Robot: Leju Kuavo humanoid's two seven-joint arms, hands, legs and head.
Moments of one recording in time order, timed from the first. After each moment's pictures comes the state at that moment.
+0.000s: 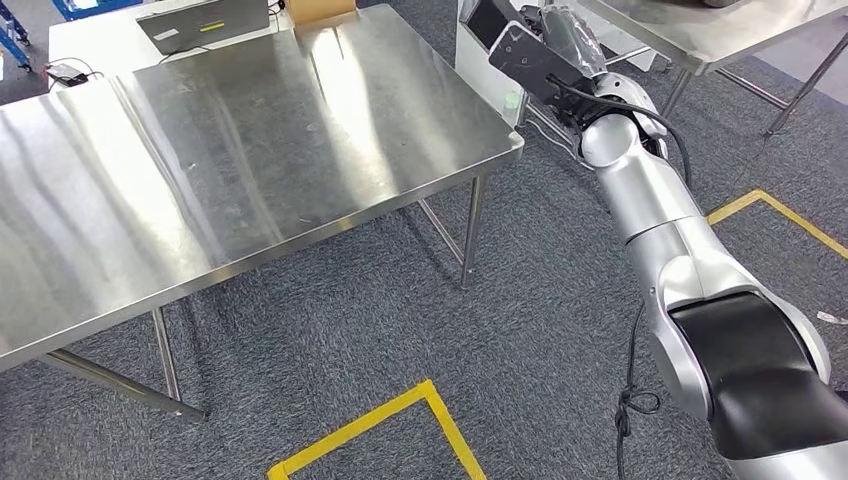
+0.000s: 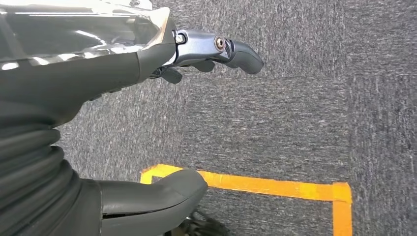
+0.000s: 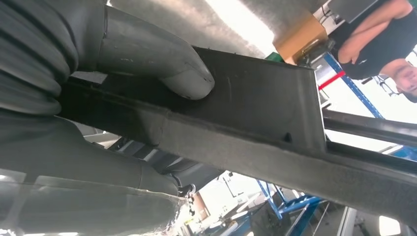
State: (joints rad) left arm -0.12 -0.11 1.14 -0.21 -0.68 0.22 -0.41; right arm -1.11 -0.19 0.38 -0.89 0.46 -0.07 -0.23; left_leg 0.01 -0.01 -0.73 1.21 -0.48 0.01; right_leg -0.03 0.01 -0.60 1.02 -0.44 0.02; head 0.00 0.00
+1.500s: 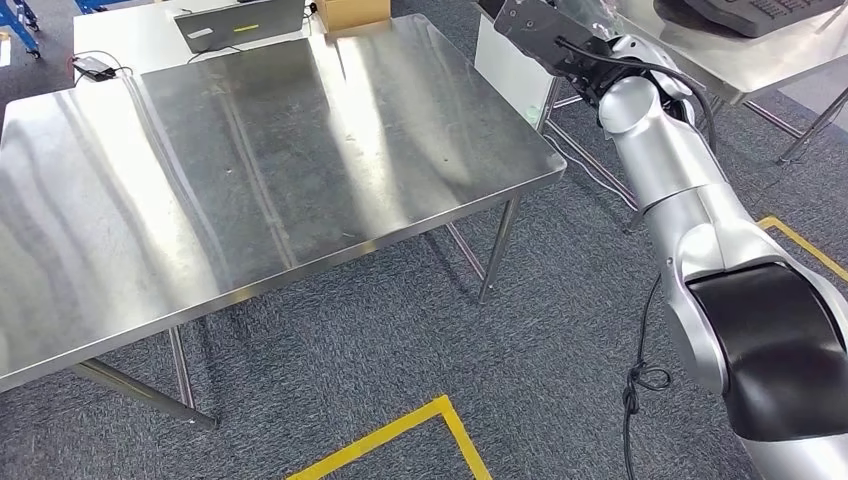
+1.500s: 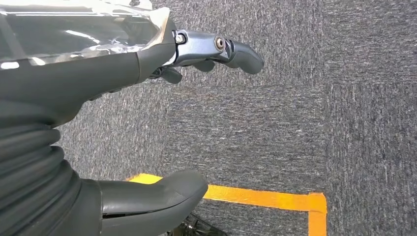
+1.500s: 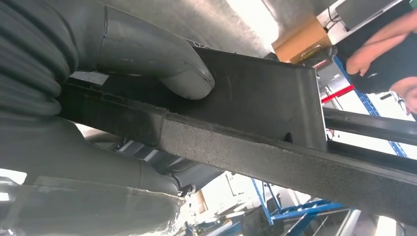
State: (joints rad) left arm -0.13 -0.11 1.14 -0.21 -0.71 0.22 -0.40; right arm -1.23 -0.21 0.42 -0.81 0.51 0.01 -0.18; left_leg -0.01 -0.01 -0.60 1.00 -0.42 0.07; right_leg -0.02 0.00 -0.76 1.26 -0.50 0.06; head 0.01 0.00
